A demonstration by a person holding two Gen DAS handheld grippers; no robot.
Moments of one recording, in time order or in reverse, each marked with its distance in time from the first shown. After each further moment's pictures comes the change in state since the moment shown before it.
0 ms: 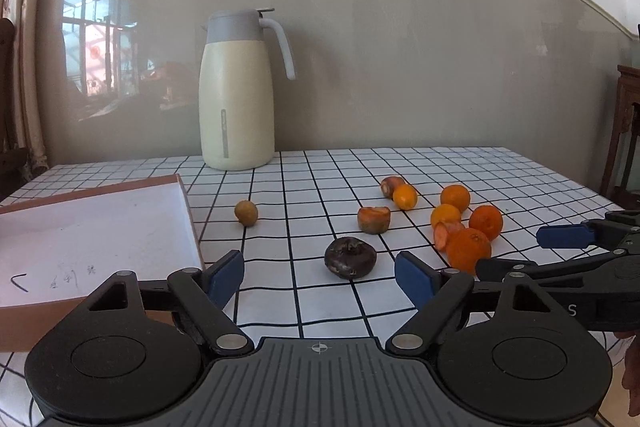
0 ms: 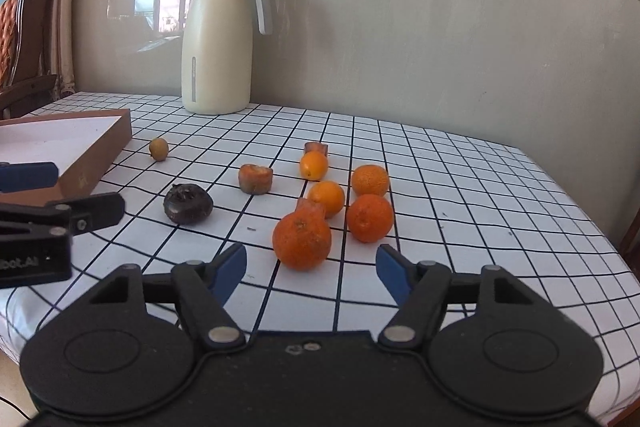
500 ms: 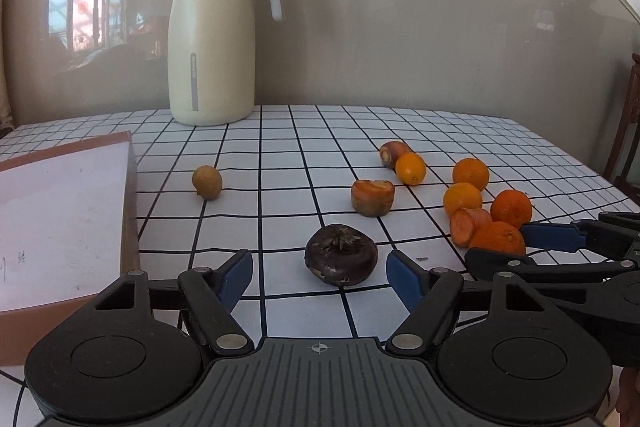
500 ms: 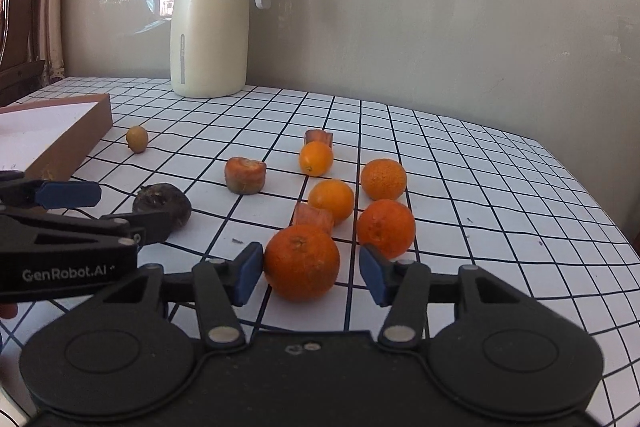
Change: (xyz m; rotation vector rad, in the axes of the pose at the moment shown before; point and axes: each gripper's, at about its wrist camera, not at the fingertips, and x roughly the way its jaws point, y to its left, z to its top) left arm 0.074 -0.006 0.001 -0.038 0.149 -0.048; right arm 0.046 -0.002 0.008 -0.011 0.057 0.008
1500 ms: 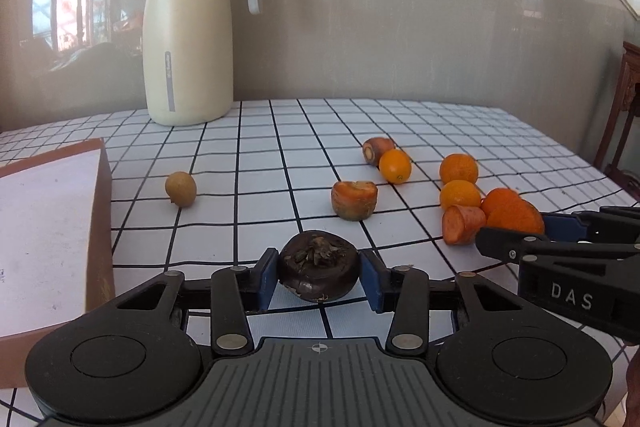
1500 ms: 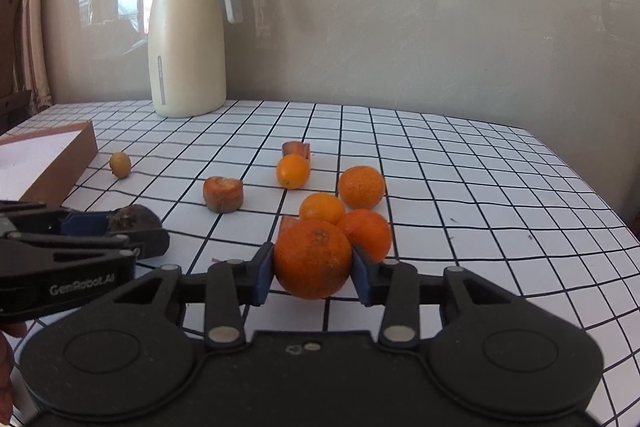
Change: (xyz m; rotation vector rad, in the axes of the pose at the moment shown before) left arm 0.007 -0.007 0.008 0.039 0.016 -0.027; right arm -0.009 -0.015 0.006 0.095 -0.031 -0.008
